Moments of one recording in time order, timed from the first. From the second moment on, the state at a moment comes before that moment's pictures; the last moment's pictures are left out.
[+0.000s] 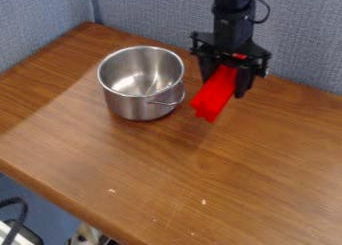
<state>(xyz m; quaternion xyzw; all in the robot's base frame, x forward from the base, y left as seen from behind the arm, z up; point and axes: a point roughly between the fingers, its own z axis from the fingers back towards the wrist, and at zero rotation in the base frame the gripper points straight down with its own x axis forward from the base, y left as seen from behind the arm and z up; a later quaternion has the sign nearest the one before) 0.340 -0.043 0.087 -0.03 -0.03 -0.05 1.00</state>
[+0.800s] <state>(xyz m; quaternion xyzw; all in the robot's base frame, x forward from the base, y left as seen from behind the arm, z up) 0.340 -0.058 0.089 -0.04 -0.03 -0.06 1.00</state>
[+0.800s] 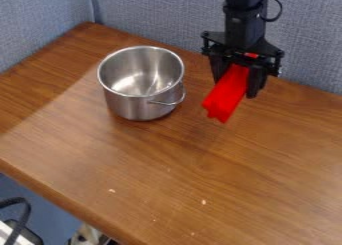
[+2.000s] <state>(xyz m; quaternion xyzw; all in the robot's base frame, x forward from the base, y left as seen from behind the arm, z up) 0.311 0.019 0.128 -0.04 0.01 -0.01 1.00</state>
